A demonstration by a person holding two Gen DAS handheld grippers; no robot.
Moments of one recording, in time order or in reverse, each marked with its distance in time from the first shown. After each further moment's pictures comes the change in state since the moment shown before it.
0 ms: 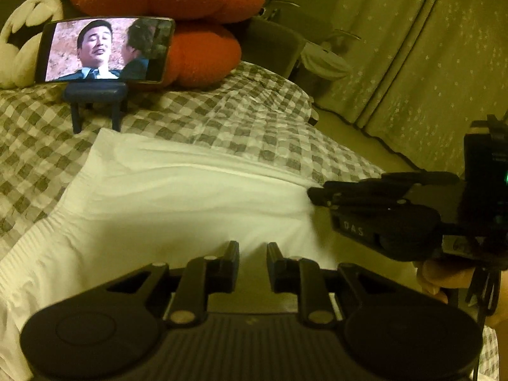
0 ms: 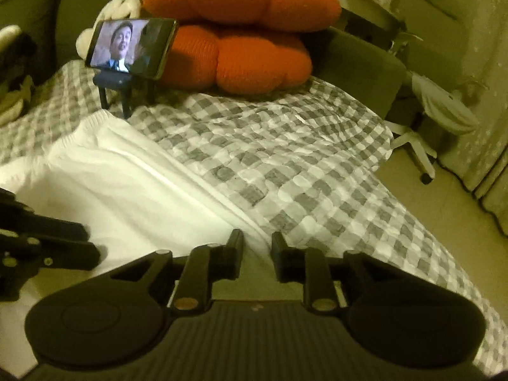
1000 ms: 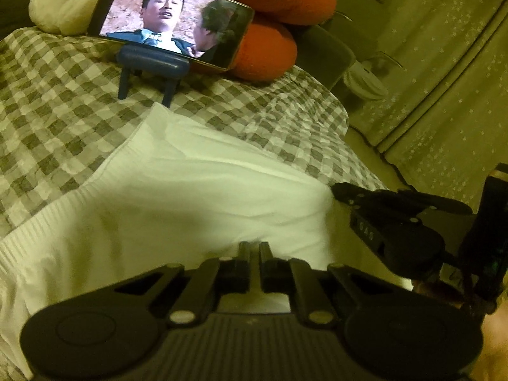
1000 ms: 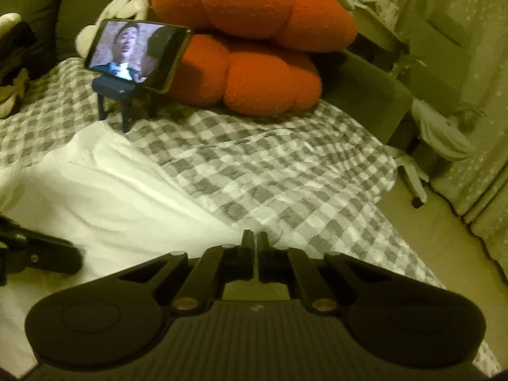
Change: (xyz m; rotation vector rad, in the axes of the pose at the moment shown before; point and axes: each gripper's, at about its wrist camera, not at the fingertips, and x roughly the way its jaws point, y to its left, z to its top) left arm 0.002 0.040 0.008 -0.223 0.021 0.010; right arm 0.018 0.020 0.019 -0.048 -0.039 -0.084
